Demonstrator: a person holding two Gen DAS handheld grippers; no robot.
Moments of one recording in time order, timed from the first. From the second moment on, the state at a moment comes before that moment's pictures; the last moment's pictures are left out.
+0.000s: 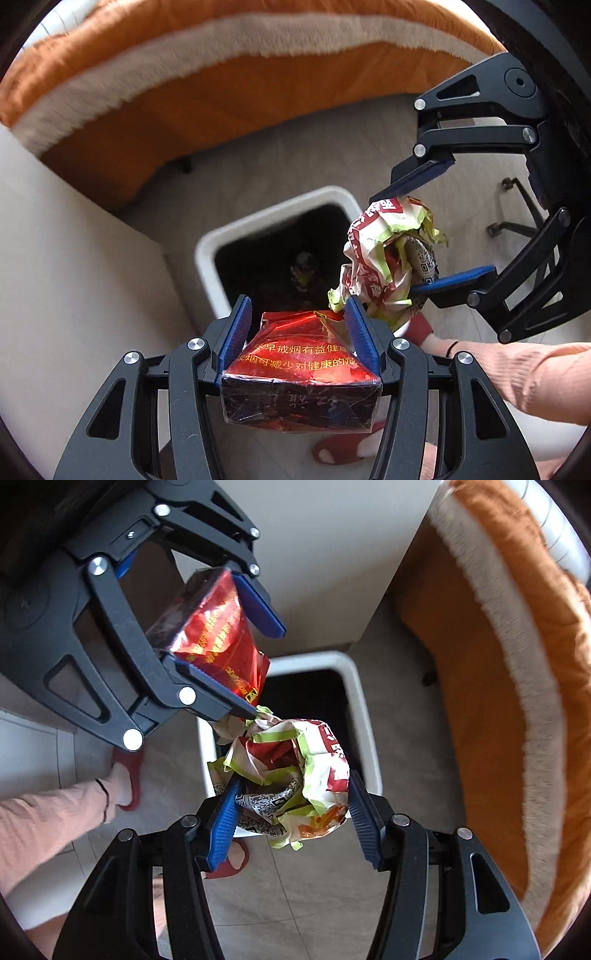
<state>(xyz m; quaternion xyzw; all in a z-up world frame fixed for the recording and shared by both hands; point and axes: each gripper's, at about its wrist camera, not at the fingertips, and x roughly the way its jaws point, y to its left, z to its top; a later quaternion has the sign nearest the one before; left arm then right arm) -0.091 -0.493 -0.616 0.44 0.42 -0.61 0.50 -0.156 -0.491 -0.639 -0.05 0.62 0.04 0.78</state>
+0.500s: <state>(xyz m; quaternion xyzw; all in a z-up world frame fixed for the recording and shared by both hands) -0.096 -0.502 -0.674 0.47 0.41 -0.61 0.49 -0.152 -0.507 -0.691 -0.06 0.64 0.04 0.77</state>
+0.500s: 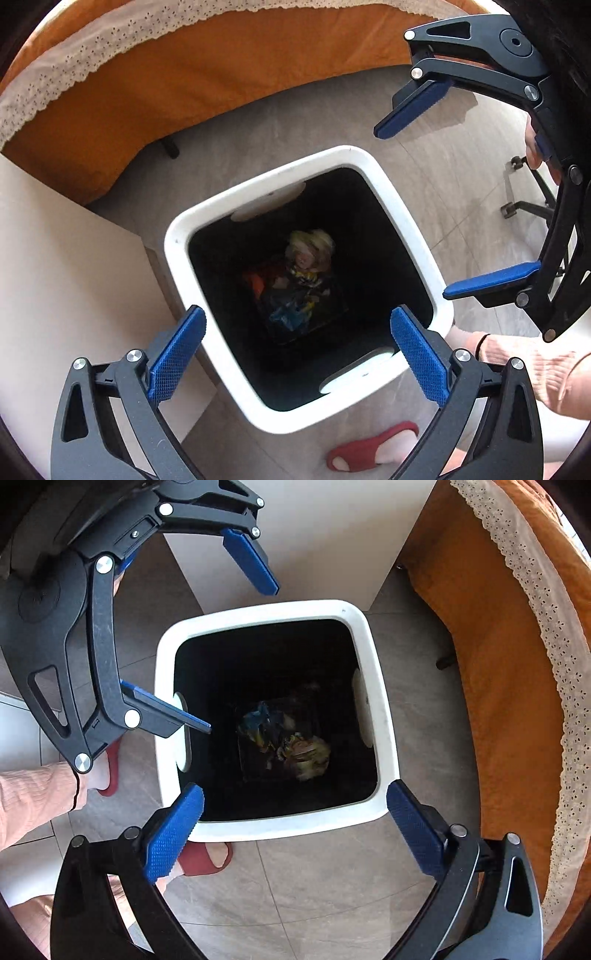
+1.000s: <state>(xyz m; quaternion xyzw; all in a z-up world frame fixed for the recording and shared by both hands) -0.093 -0.501 -0.563 0.45 0.38 -0.62 0.52 -0.160 -0.511 -0.583 -0.08 0.61 0.01 0.79</state>
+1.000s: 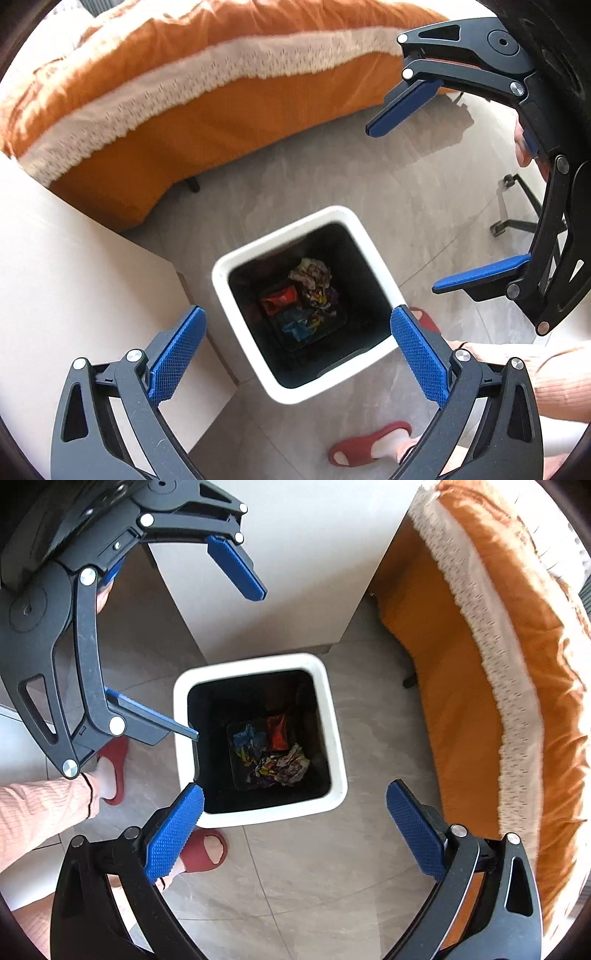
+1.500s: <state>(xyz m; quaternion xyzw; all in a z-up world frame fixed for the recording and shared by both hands) -0.093 -0.479 -0.387 0.41 0.32 -0.63 0.58 -0.177 -0.493 -0.405 -0.08 0.52 -0.04 0.85</state>
